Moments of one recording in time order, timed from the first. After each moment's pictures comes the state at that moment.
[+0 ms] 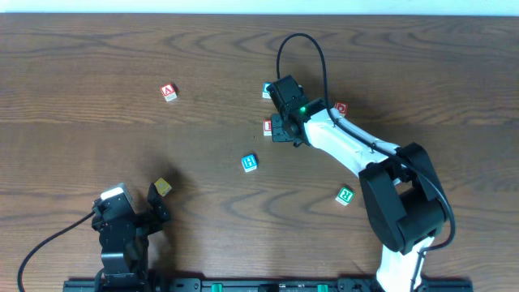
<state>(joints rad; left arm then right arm) 0.02 0.01 0.16 -0.64 -0.20 -0.28 0.53 2.00 1.33 -0.56 0.13 0.44</state>
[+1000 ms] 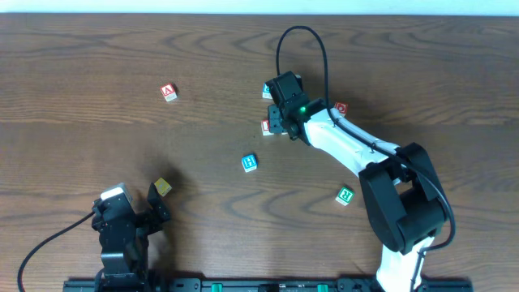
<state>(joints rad) 0.02 0.01 0.16 -0.64 -0.20 -0.28 0.53 2.00 1.33 -0.41 0.17 0.44</state>
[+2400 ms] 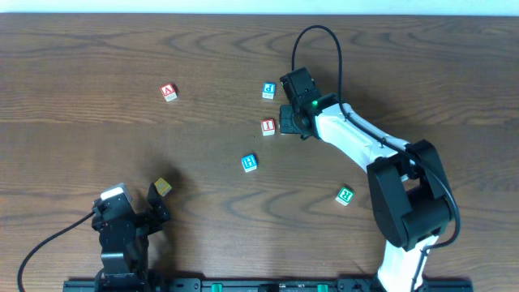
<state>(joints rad) 0.02 0.01 0.16 -0.64 -0.20 -0.28 0.46 2.00 1.33 -0.51 0.08 0.47</state>
